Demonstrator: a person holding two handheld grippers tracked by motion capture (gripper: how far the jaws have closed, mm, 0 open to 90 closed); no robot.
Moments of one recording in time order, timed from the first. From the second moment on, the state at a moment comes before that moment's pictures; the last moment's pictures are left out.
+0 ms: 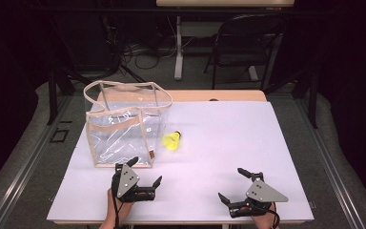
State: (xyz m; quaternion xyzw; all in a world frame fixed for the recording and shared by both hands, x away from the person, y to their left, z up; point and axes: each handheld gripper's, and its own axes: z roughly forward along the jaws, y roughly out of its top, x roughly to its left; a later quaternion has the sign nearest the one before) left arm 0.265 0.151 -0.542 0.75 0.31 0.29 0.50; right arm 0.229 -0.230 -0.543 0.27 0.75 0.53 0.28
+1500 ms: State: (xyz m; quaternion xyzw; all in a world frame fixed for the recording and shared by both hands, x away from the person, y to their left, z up) left arm 0.310 0.085 -0.544 0.79 0.34 0.27 0.44; right arm 0.229 -0.230 -0.544 0.27 0.76 0.52 0.28
